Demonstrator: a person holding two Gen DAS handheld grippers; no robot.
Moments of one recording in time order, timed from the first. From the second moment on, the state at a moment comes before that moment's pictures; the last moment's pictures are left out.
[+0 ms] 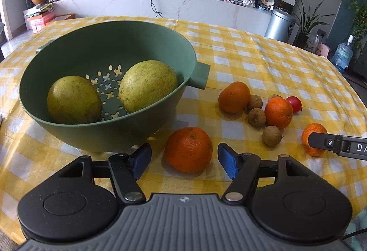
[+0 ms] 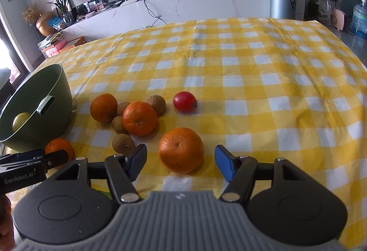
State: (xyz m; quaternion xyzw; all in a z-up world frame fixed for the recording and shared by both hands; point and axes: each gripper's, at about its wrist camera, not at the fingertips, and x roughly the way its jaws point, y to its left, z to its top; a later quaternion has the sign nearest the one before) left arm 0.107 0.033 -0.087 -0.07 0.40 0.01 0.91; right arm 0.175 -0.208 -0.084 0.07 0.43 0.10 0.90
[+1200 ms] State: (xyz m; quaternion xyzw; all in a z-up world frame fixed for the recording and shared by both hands) left arm 0.075 0.029 -0.032 -0.07 0.35 -0.06 0.93; right arm 0.144 -0.198 -0.054 0.05 0.36 0.14 0.92
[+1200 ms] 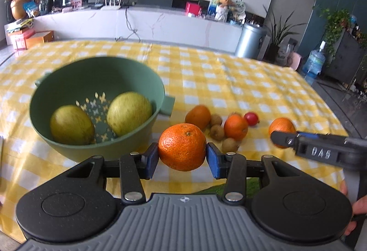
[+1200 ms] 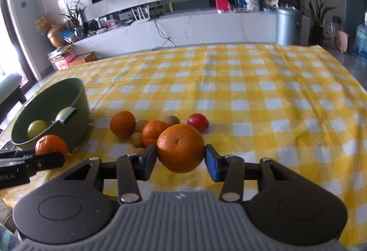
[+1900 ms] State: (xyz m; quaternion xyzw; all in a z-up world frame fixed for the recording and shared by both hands) left arm 0.107 0.089 -0.002 -0.07 0.36 0.01 0.93; right arm 0.158 -0.085 -0.004 -0.05 0.30 0.31 0.90
